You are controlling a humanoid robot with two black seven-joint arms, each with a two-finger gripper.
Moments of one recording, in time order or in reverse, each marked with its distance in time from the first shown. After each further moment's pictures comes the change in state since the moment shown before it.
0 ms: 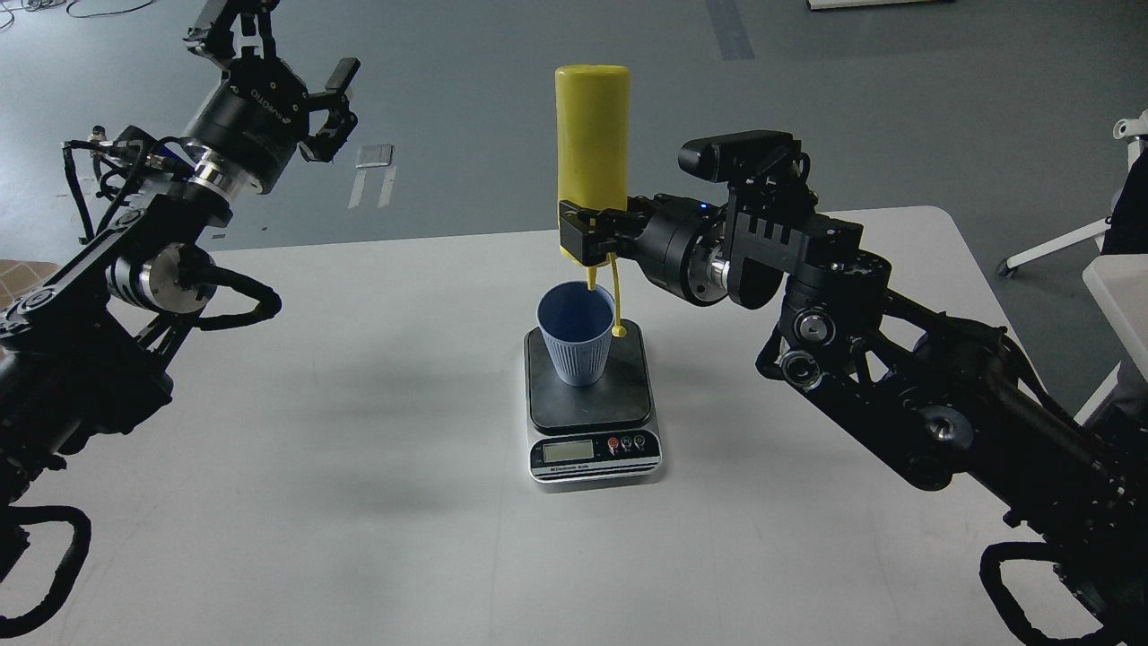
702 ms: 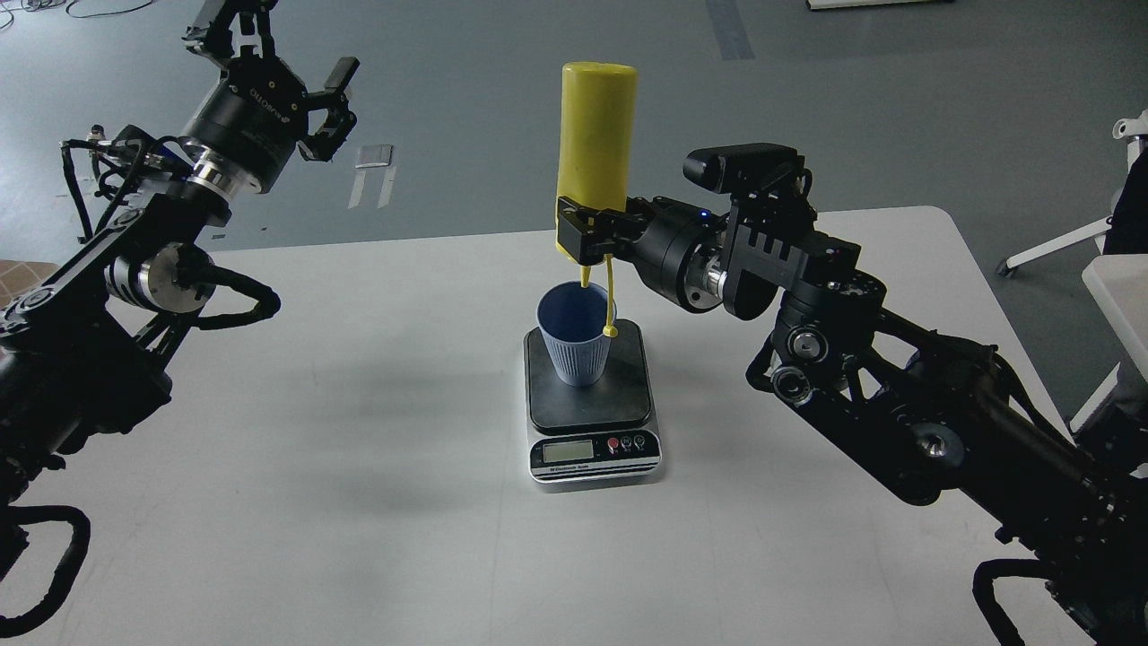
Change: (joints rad) left arm -0.001 0.002 -0.001 0.000 0.000 -0.002 0.001; right arm -0.035 0.022 0.008 0.005 -0.021 -0.076 0.002
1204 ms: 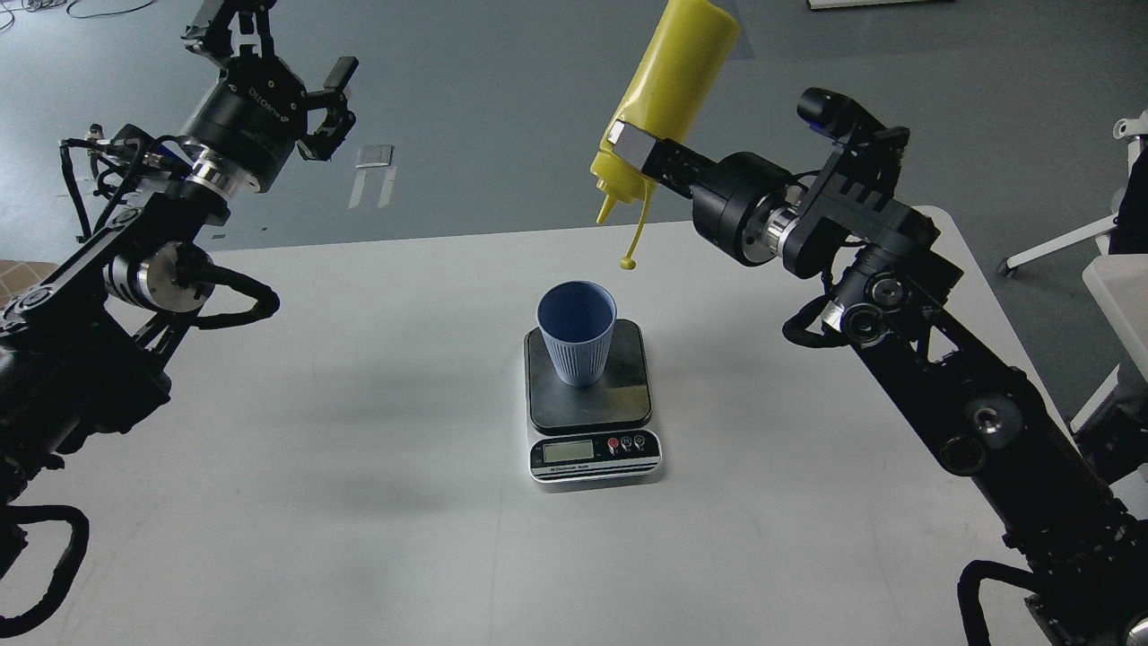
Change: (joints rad) left arm 0.001 0.002 0.001 0.000 0.000 0.000 -0.001; right arm -0.101 0.062 0.408 0.007 0.373 -0.018 -0.012
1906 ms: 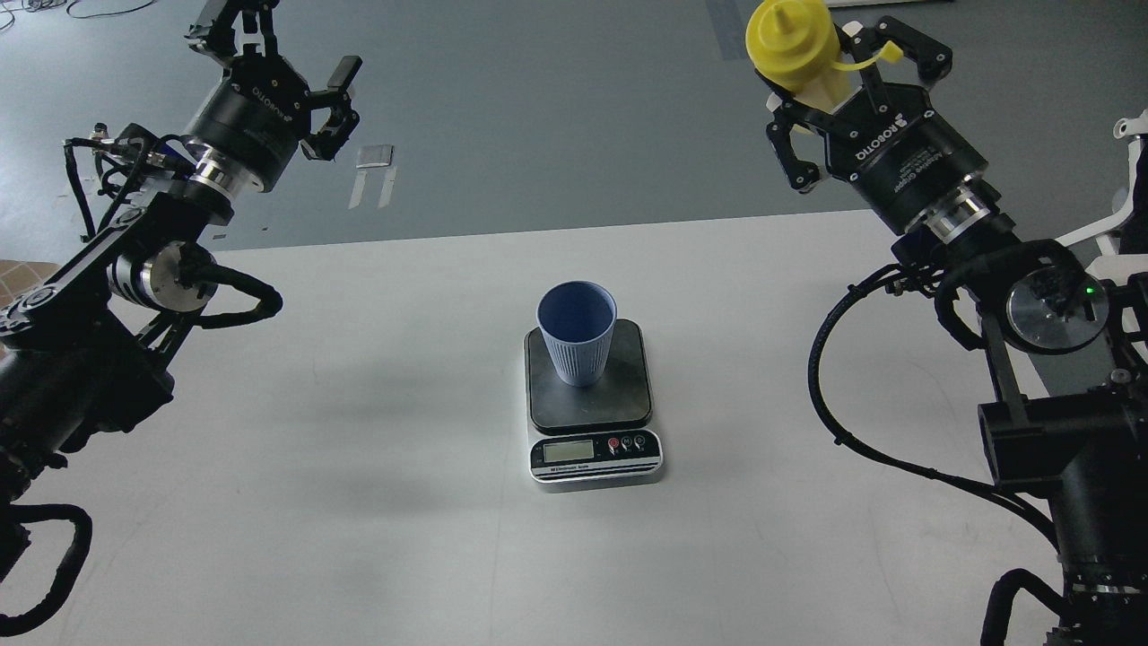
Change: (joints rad) left arm -0.002 -0.006 0.001 0.000 0.000 -0.001 0.003; right arm -0.192 0.001 0.432 -0.093 1.510 -0.134 -0.088
